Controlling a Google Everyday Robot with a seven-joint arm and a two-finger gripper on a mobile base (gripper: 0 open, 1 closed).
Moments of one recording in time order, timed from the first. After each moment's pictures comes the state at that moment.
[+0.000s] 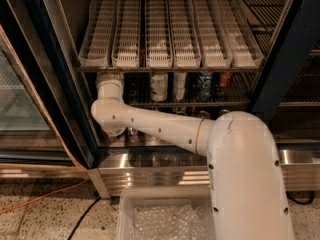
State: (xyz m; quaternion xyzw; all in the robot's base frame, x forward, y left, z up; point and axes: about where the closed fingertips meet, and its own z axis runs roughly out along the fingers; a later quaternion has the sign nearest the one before) arm 0.830 0.176 0.773 -0.05 0.68 0.05 0.73
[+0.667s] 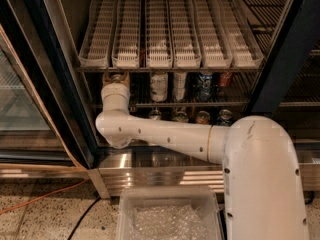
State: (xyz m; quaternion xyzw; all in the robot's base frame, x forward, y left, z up) arm 0.795 0.150 0.755 -0.03 0.68 0.05 0.73
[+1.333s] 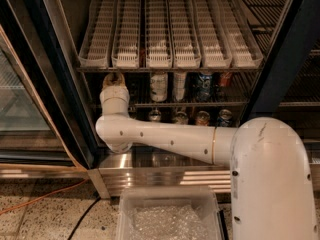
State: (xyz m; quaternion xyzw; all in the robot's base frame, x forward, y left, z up) arm 0.774 0.155 0.752 -0.04 0.69 0.06 0.72
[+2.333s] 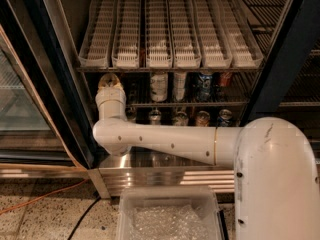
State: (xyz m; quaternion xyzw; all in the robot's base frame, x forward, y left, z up) arm 0.754 0.167 0.768 -0.06 0.68 0.07 0.73
